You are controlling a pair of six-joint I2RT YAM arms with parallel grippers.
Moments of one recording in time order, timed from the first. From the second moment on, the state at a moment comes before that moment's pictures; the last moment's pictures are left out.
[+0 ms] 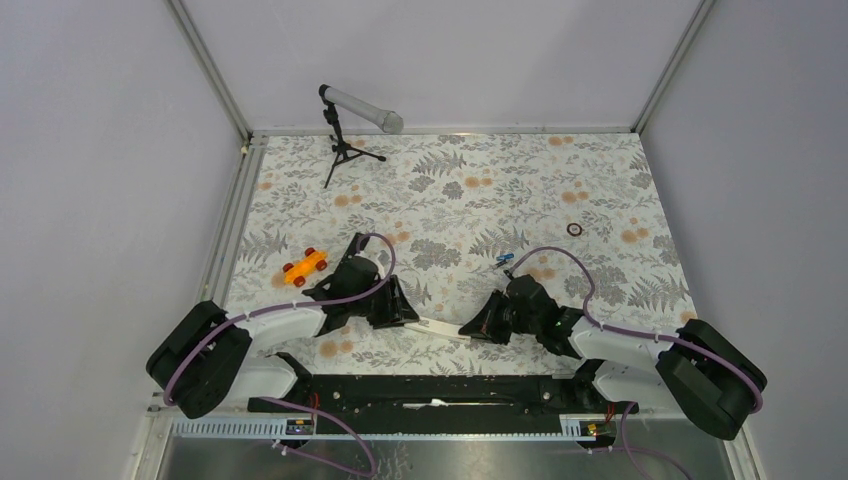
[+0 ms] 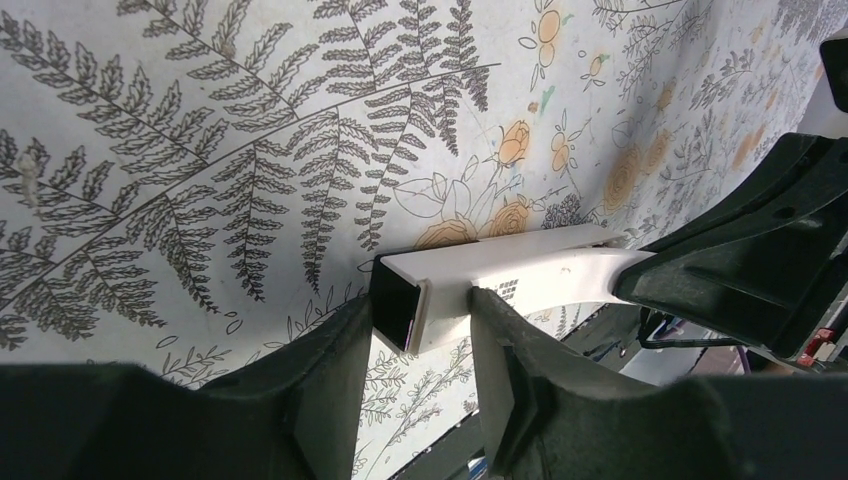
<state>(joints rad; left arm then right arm) -0.68 1.27 0.38 0.04 0.31 -0.90 0.79 1.15 0.24 0.17 -0.28 1.27</state>
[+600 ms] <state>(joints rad) -0.73 1.33 0.43 0.03 0.28 -0.89 0.79 1.10 0.28 0.02 -0.25 1.26</state>
